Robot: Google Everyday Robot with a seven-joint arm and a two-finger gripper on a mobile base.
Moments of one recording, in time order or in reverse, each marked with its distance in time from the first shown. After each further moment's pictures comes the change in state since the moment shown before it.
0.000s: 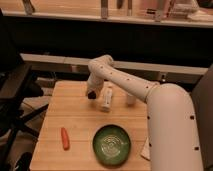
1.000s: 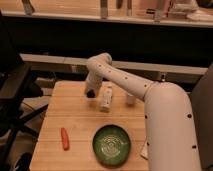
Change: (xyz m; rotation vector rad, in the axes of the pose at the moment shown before) arm 0.005 -0.021 -0.004 -0.004 0.002 0.002
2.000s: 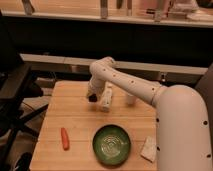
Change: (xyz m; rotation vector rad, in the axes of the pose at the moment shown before) arm -0.028 0.030 -0.006 0.013 -0.006 0.028
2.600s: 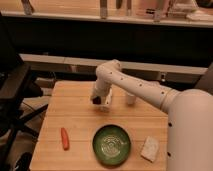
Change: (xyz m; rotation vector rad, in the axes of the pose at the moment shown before) arm -0.011 0.022 -0.007 0.015 0.012 0.033
